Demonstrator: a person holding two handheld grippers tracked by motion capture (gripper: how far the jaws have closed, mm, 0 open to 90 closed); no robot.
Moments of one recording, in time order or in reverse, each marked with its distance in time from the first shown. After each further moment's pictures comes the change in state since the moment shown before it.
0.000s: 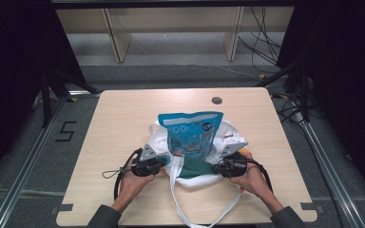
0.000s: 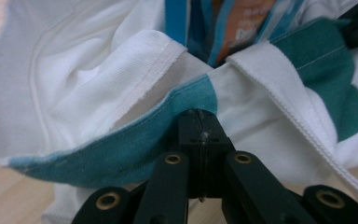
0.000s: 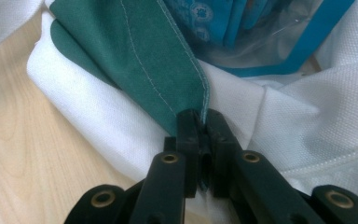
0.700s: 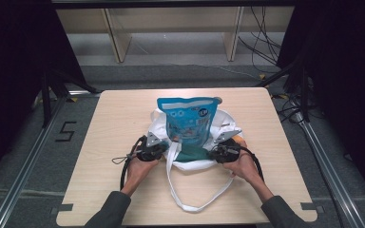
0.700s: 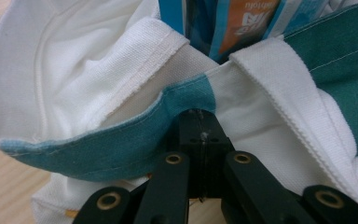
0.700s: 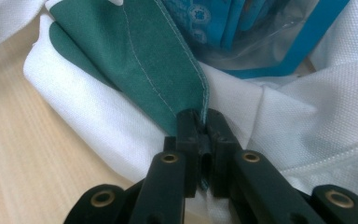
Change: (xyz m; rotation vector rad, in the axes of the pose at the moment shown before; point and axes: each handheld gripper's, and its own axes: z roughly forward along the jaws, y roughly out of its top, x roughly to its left) left arm 0.035 0.019 0.036 -0.005 0.104 -0.018; right arm -0.029 0.028 0.023 -0.025 -0.052 0.051
